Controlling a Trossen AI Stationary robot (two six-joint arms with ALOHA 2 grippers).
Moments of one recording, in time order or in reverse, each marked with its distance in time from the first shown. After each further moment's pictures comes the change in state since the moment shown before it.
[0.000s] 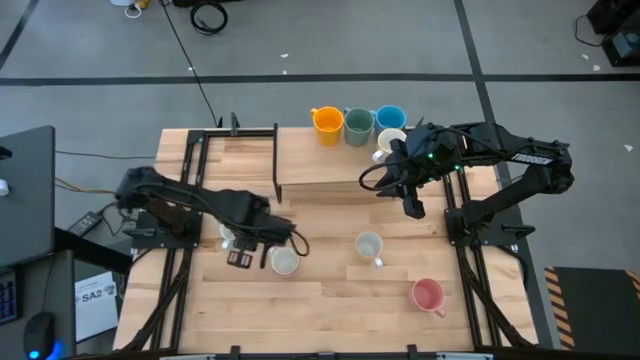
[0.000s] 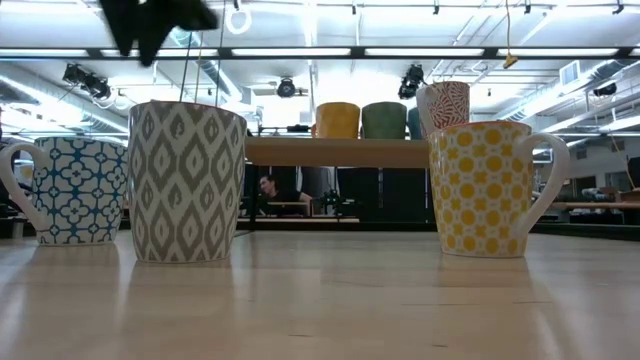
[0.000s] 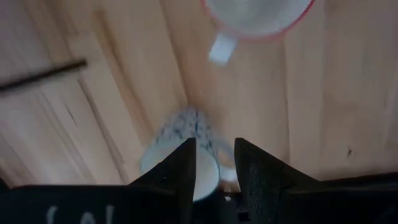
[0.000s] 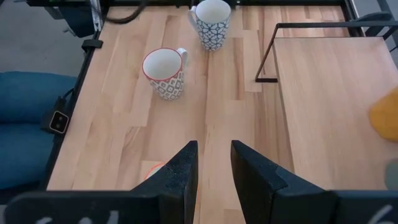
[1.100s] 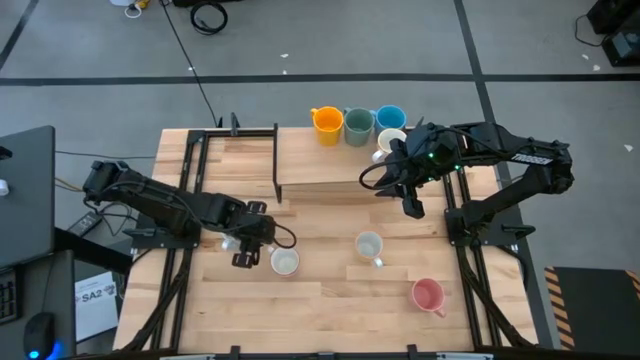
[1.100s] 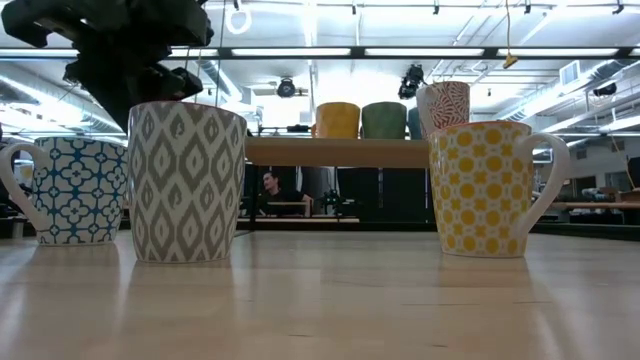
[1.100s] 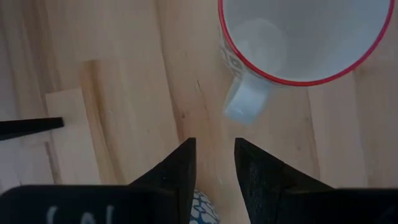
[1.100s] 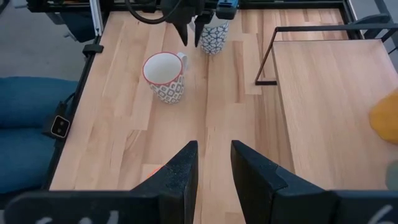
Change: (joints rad) left arm 0.027 -0.301 -0.624 0.725 -0.011 0.006; right arm 0.000 0.000 0.000 0.012 0.000 0.011
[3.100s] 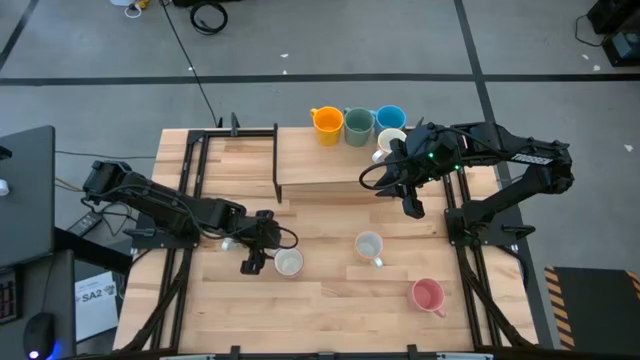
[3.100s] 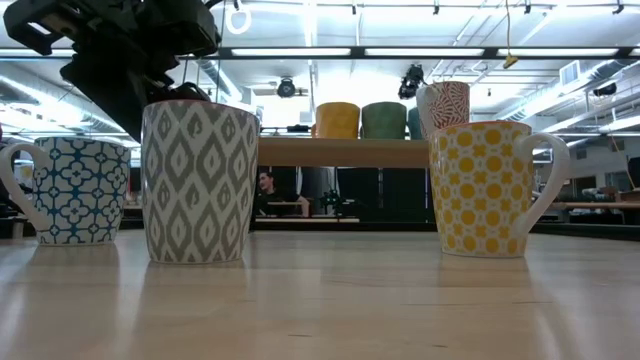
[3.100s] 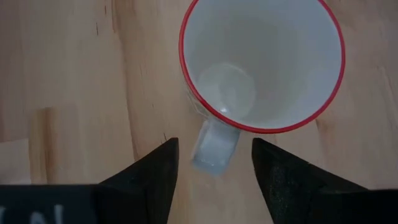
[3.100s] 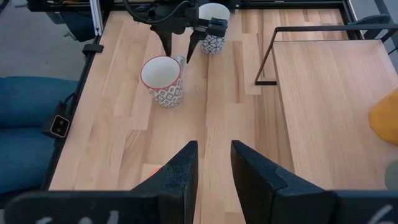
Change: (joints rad) left arm -0.011 0.001 -0.128 0.325 0.085 -0.063; right arm 0.000 0.000 0.000 0.000 0.000 -0.003
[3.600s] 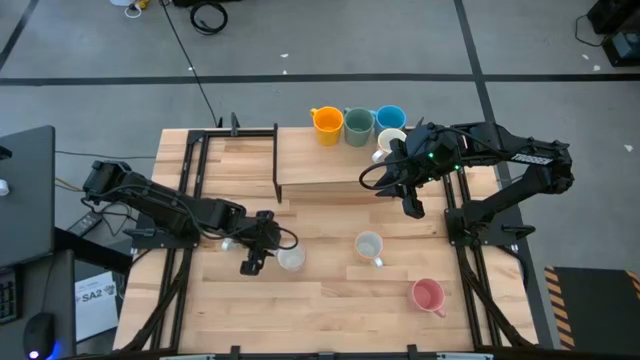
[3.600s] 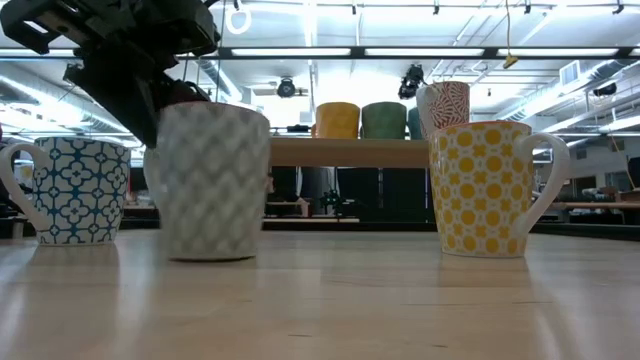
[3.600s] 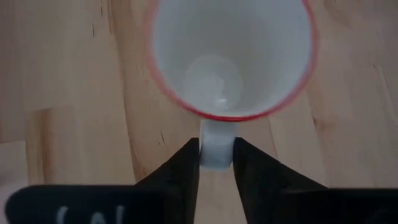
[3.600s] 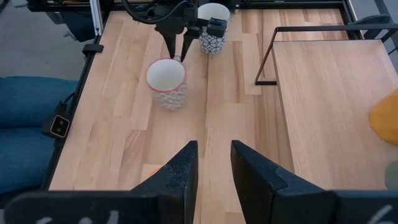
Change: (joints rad) left arm 0.000 0.000 0.000 0.000 0.003 0.006; right arm 0.000 0.000 0.000 0.000 0.000 0.000
